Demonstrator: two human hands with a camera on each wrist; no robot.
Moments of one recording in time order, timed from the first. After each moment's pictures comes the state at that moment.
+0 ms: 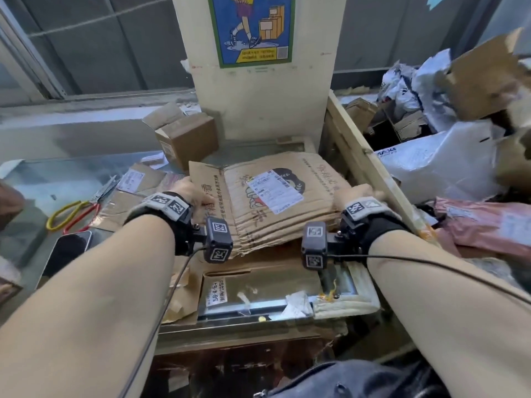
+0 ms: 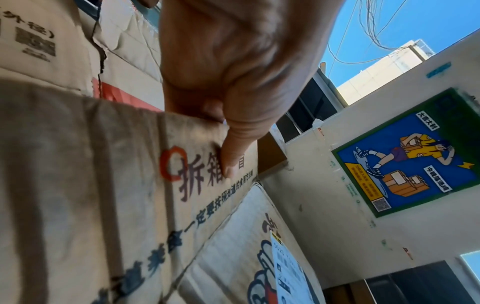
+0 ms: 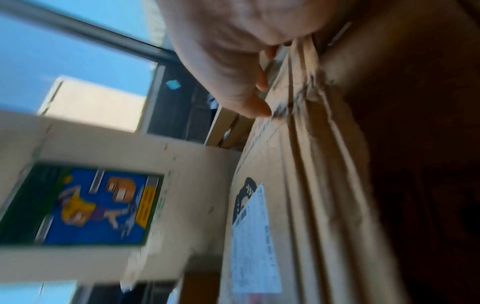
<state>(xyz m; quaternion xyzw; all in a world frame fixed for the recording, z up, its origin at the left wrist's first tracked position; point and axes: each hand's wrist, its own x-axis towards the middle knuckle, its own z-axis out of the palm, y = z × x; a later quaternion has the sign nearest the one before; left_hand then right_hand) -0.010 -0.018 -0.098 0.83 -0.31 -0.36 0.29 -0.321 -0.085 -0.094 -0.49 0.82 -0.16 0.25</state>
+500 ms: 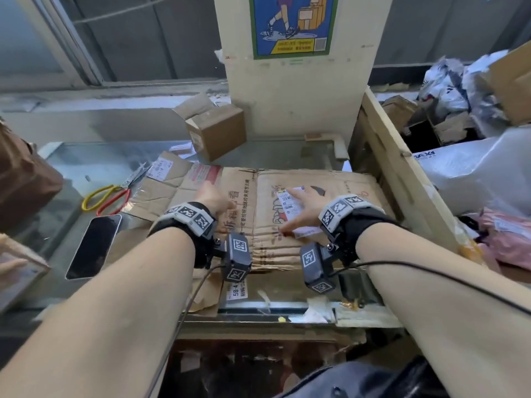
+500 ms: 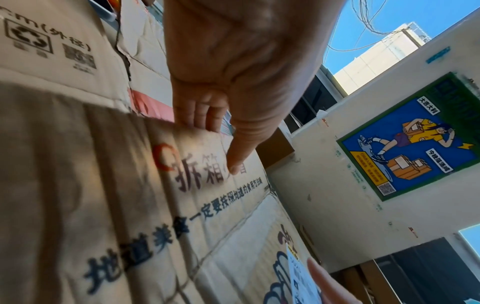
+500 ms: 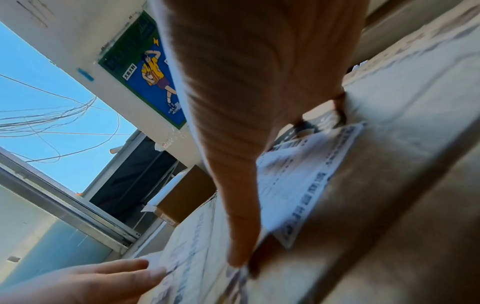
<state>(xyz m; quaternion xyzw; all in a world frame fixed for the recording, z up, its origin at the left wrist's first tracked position) -0.031 0.010 -0.099 0.87 -0.28 -0.30 0.25 -0.237 -0.064 -0.090 -0.84 0.46 0.14 0.25</state>
